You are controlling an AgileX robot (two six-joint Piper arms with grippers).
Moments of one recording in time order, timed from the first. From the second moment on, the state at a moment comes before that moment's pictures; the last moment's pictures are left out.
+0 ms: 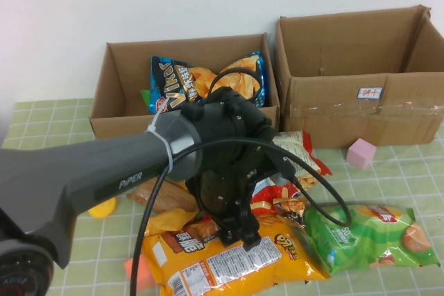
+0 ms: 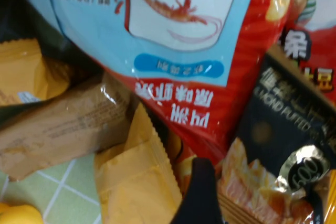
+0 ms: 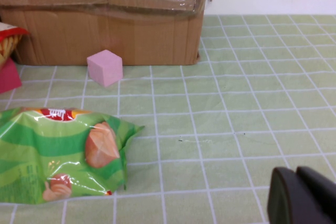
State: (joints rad) right arm -0.01 -0.01 0.02 -0.12 0.42 0.08; left arm -0.74 2.01 -1.51 0.18 1.08 0.11
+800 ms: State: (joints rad) right arm -0.01 -0.01 0.02 -0.12 0.42 0.08; left arm -0.74 2.08 -1.52 0.16 1.07 0.10
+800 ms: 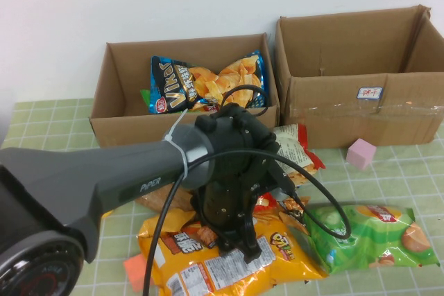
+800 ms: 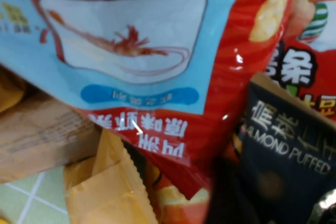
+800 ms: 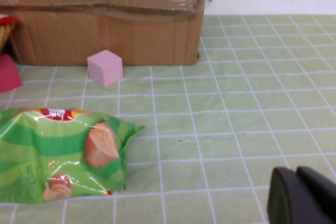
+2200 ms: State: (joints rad) right arm -0.01 -0.01 0.02 -0.12 0.42 0.10; left arm -0.71 2.11 -1.84 0.40 0.09 -0.27
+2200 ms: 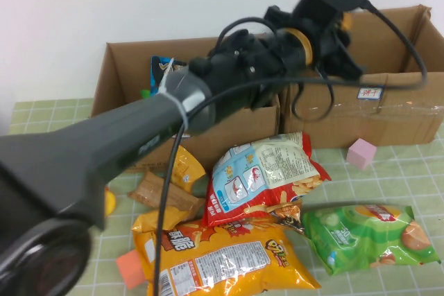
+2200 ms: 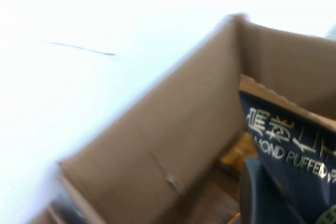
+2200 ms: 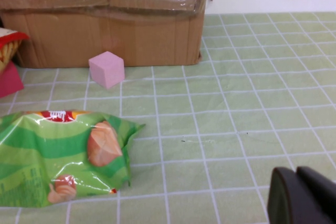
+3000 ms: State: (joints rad) right arm -0.01 -0.01 0.02 -0.06 0.42 0.15; left arm -0.65 2.35 -2.34 0.35 0.65 -0.27
